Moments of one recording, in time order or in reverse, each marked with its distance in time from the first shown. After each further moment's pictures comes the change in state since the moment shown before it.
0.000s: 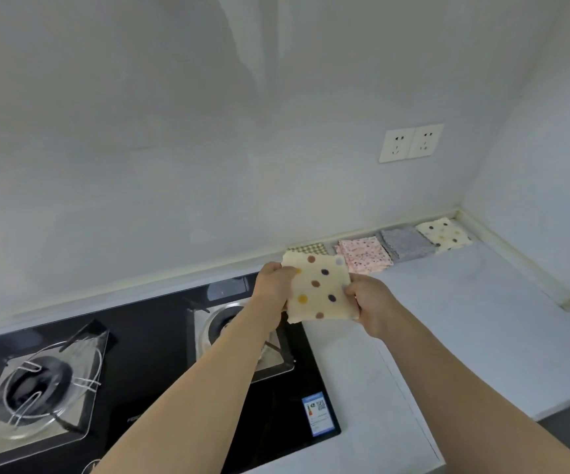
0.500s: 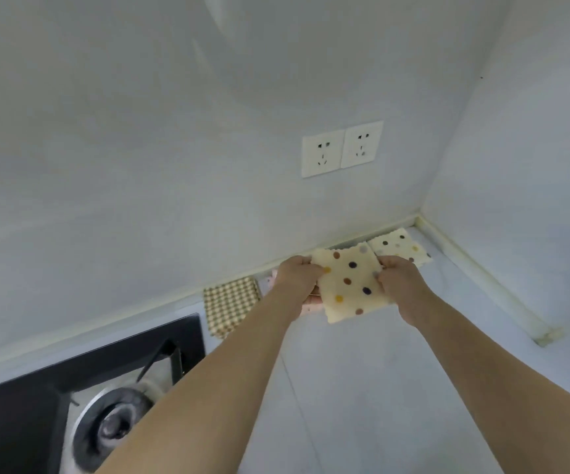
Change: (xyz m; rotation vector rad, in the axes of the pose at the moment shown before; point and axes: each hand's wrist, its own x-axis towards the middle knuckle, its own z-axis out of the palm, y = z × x) left_hand 0.133 0.052 0.244 0.081 -0.203 -0.070; right_hand 0.184 -0.073 -0.206 -0.196 0.254 -0.095
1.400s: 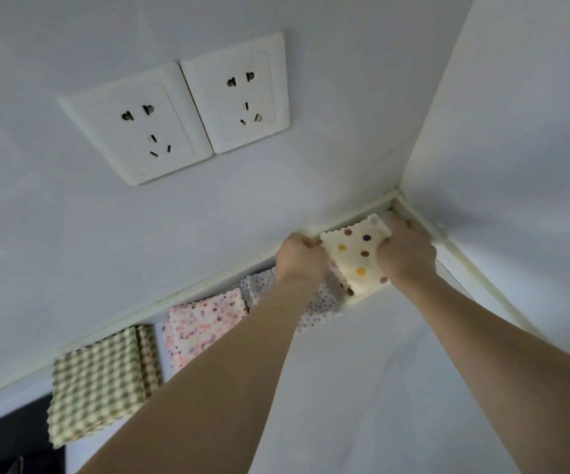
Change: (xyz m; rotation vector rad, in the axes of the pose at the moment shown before) left_hand 0.239 -0.012 0.179 0.325 0.194 -0.003; right_hand 0.281 0.071 -0.078 -0.691 0.242 -0.137
